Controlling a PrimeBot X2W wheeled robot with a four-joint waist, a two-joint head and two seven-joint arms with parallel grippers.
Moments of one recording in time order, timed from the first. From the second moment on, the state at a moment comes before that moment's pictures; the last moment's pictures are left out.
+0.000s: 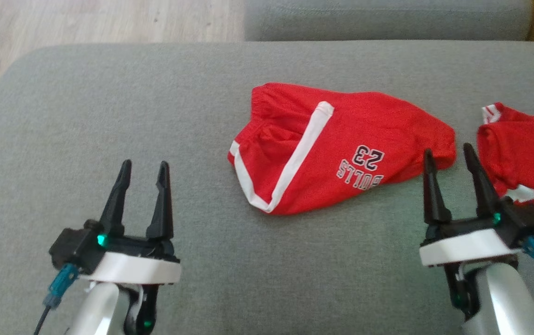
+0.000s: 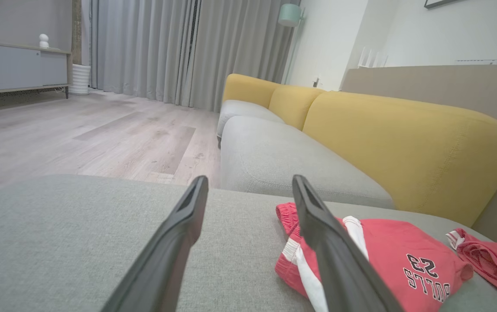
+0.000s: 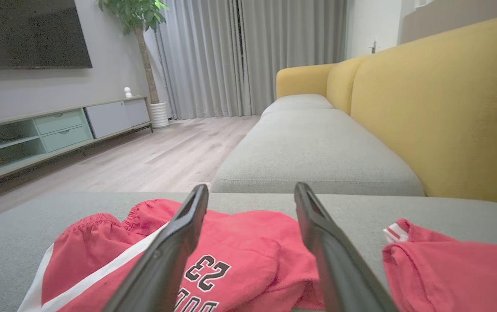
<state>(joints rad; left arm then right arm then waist) -0.16 0.17 -0.29 0.16 -0.44 -0.05 -0.25 -0.11 -0.05 0.03 0.18 0.10 0.13 -0.25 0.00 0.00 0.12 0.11</state>
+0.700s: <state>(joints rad) -0.23 0.05 -0.31 0.27 -0.40 -0.12 -0.25 -0.64 -0.12 0.10 0.70 0.02 0.13 0.14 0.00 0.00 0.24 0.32</state>
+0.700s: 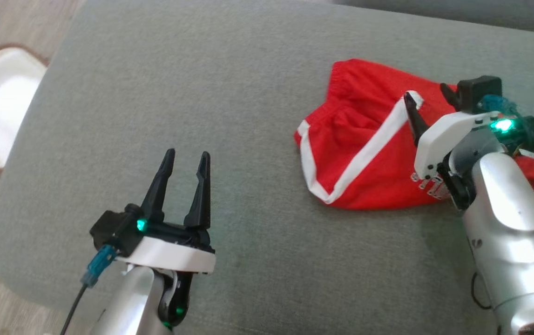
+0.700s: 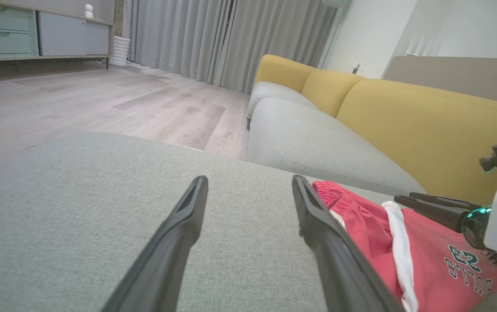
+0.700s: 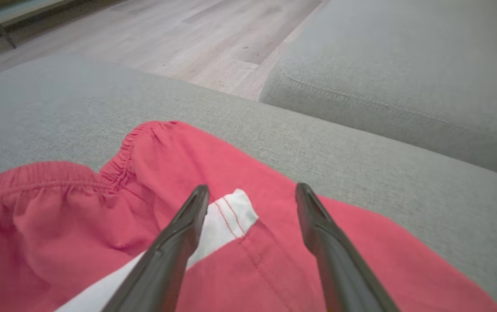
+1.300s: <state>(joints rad) -0.26 0.05 -0.33 0.29 -0.39 -0.12 -0.25 -0.73 -0.14 0.20 0.90 0.15 0.13 0.15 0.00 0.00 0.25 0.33</state>
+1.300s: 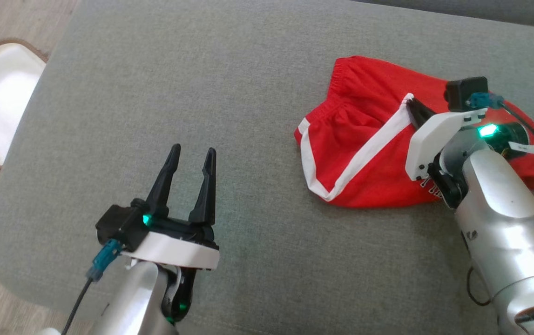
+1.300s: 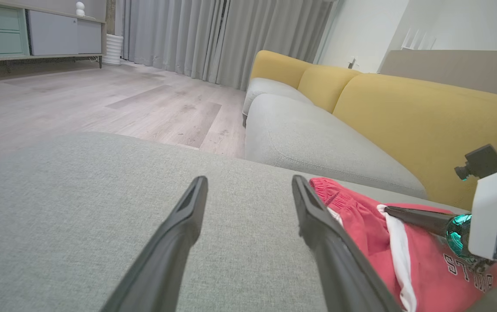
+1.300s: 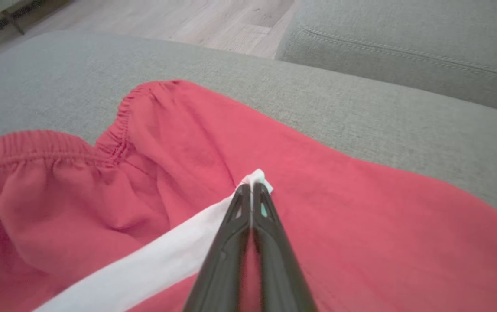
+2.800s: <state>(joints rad) -0.19 0.06 -0.24 0.28 -0.36 -0.12 -0.25 -0.06 -0.05 -0.03 0.20 0.16 0.13 -0.15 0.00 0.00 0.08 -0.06</state>
